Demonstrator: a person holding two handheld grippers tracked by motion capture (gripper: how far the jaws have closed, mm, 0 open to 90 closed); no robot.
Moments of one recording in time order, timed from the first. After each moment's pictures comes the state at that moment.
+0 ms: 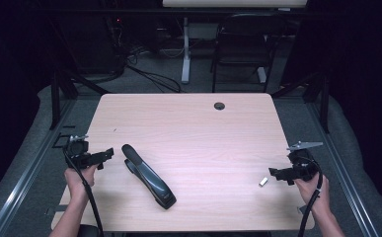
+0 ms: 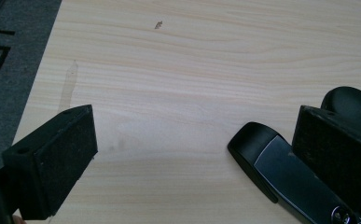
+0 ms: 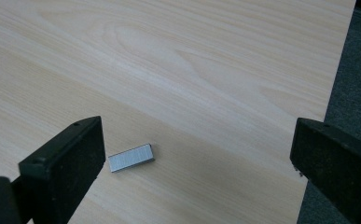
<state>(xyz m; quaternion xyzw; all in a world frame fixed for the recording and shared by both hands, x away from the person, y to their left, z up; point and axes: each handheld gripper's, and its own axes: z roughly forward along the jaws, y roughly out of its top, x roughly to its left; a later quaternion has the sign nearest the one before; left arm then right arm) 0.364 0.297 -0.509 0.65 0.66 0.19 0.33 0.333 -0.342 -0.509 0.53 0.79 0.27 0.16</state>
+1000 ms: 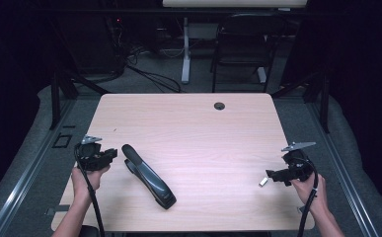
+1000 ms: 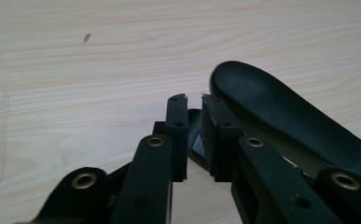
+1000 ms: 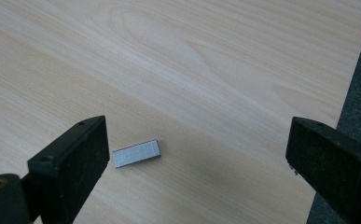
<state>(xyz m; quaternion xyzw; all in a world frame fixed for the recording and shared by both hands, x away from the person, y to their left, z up) 0.351 0.262 -0.497 0.73 0.56 0.18 0.35 0.336 -0.333 -0.513 0.51 0.81 0.25 0.15</state>
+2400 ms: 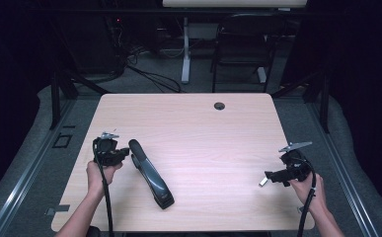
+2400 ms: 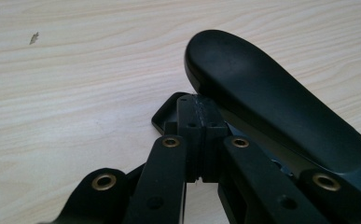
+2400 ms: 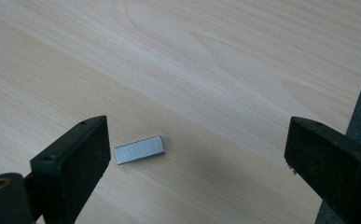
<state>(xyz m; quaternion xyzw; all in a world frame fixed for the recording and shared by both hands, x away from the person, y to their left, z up) 0.377 0.230 -0.510 0.76 0.54 0.16 0.33 0.338 -0.329 -0.517 0.51 0.82 0.24 0.14</state>
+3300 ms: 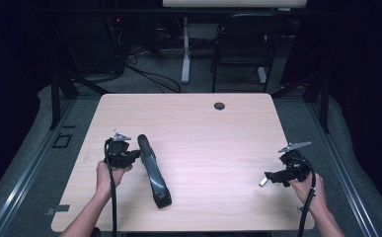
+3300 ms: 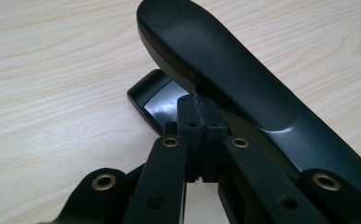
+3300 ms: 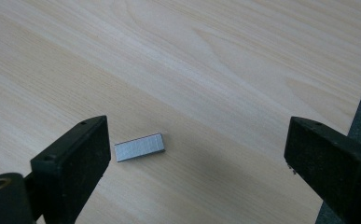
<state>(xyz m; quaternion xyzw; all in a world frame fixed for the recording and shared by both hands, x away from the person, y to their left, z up) 0.373 0.202 -0.510 0.78 0.50 0.14 0.34 0.339 -0.329 -0.518 0.50 0.82 0.23 0.14</state>
